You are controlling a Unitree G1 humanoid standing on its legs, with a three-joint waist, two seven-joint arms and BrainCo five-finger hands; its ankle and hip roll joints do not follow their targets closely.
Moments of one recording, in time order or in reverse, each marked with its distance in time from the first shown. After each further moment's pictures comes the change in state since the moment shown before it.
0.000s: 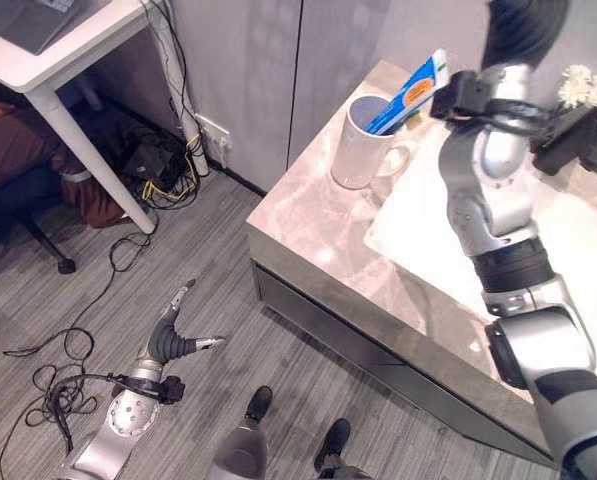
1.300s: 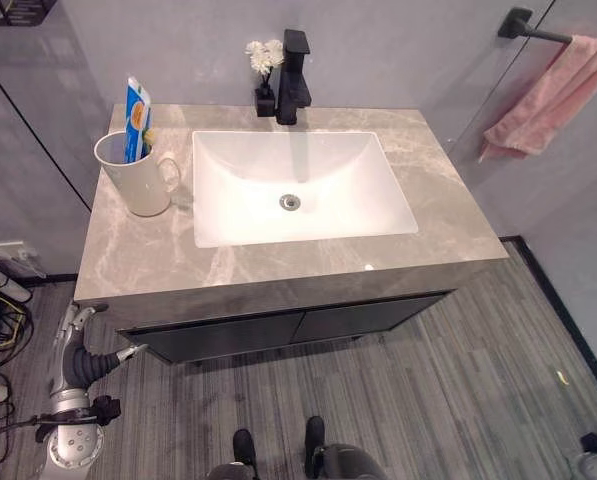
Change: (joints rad) left arm 0.173 -0.100 0.353 0.048 0.131 0.044 0.149; right arm 1.209 0.088 -0.569 0.597 -0.595 0.248 -0.327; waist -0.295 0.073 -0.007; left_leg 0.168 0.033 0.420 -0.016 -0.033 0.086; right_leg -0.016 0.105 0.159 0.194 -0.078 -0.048
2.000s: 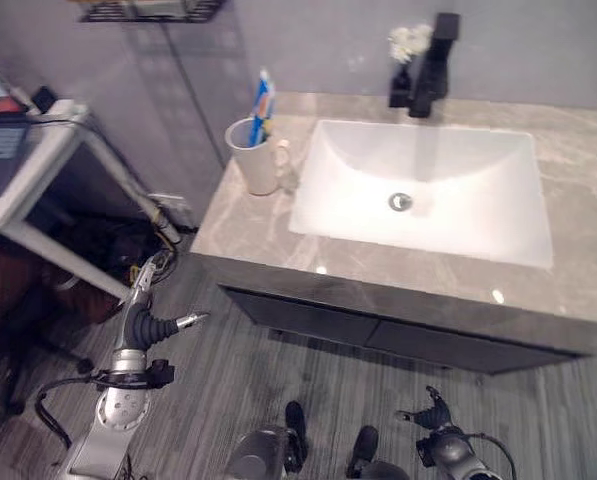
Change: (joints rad) left arm -0.132 -0.033 -0.147 -0.138 -0.096 -0.087 -0.093; right arm -0.264 0.187 0.587 0.394 0.084 0.028 0.506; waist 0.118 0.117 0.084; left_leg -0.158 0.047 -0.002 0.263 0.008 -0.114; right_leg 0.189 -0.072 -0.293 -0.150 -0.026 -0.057
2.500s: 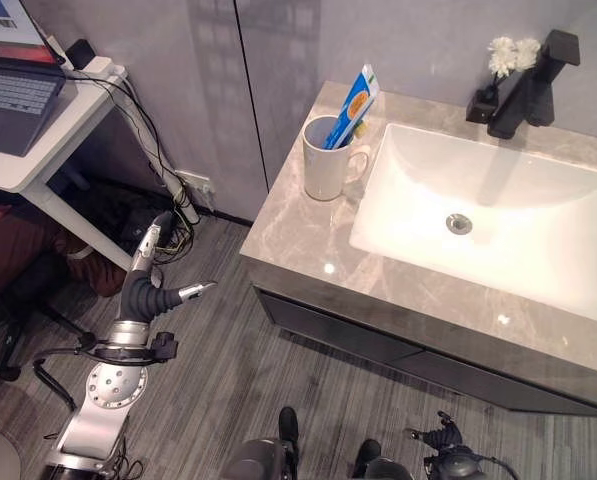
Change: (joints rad) left arm -0.085 0.055 -0.009 -0.144 -0.186 -0.010 -0.107; right arm 0.004 0.011 -0.045 0.063 0.055 0.023 0.025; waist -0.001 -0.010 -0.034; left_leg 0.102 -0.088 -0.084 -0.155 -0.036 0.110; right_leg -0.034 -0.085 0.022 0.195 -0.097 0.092
